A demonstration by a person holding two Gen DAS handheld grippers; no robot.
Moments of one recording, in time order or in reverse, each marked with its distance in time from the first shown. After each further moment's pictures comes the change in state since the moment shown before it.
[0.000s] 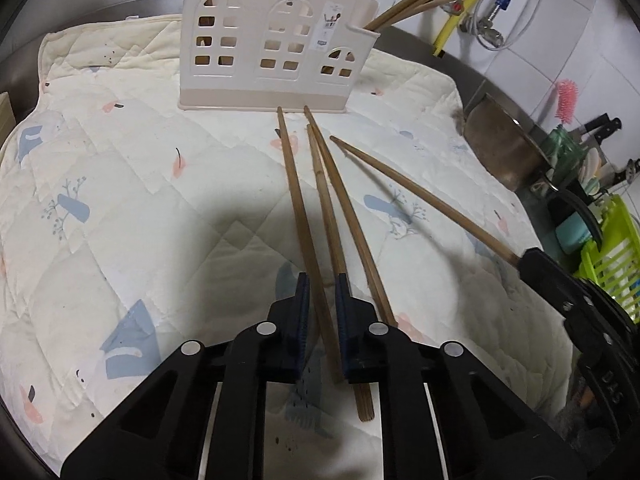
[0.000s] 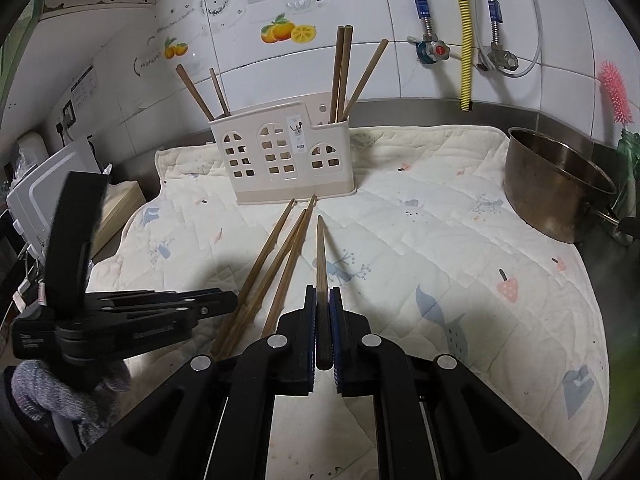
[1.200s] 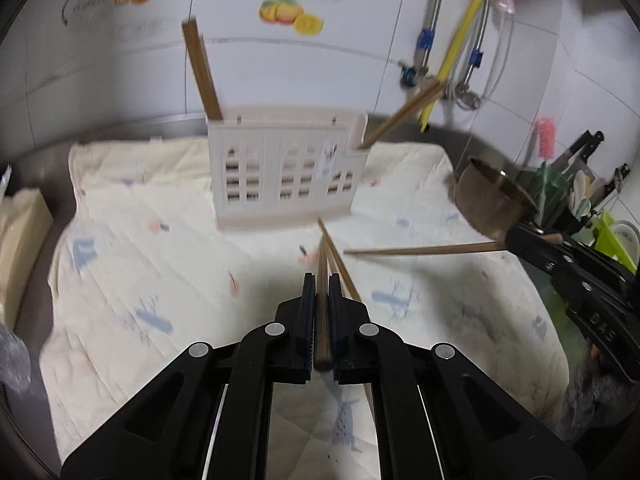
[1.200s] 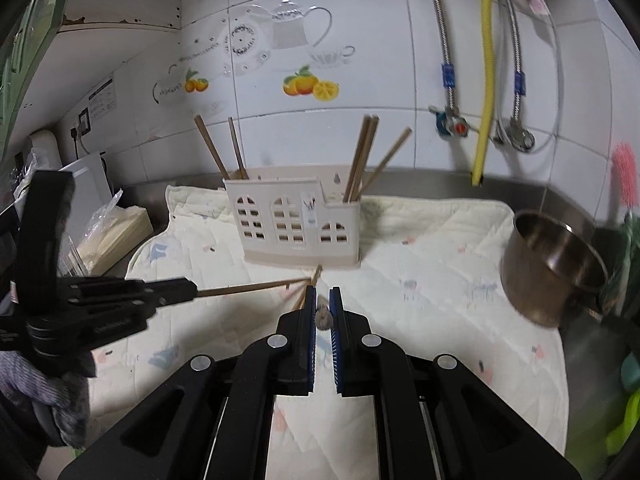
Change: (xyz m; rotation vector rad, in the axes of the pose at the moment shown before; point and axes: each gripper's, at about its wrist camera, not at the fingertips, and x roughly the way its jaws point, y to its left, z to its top) left arm -0.086 -0.002 0.051 0.133 -0.229 0.048; right arm -0.019 0.012 0.064 -0.118 -0.114 0.001
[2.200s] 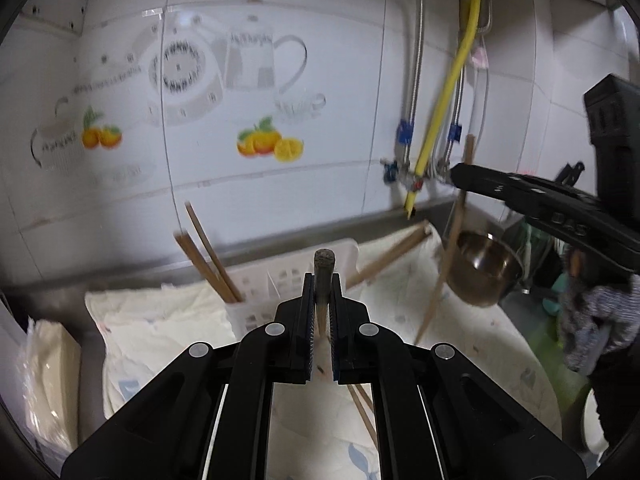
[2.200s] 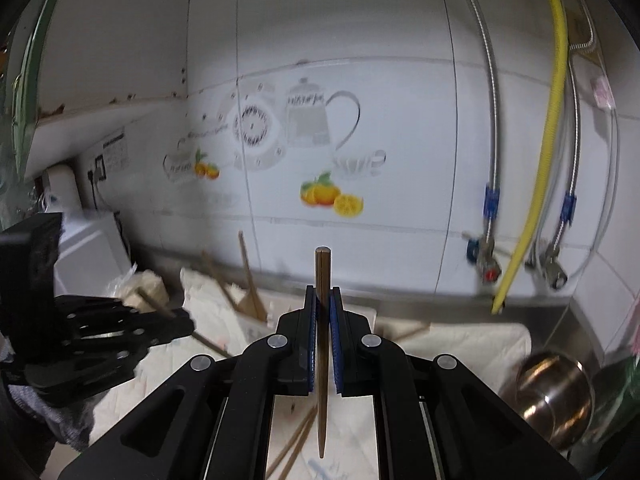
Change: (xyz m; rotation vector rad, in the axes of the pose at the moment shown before) left arm -0.052 -0.002 0.132 0.146 -0.164 -0.023; right arm 0.012 -0.012 0.167 -0.060 -0.115 0.098
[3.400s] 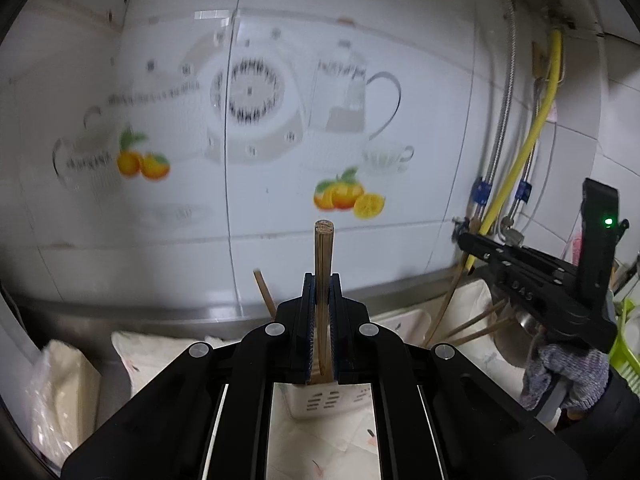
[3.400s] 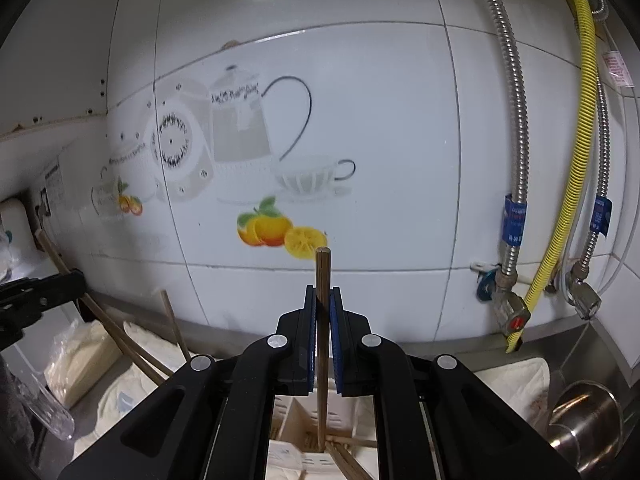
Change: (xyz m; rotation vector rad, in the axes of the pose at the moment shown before) left arm 0.045 0.064 0.040 -0.113 -0.059 0.109; right arm 0.115 -0.028 0.025 0.072 -0.042 -0.110
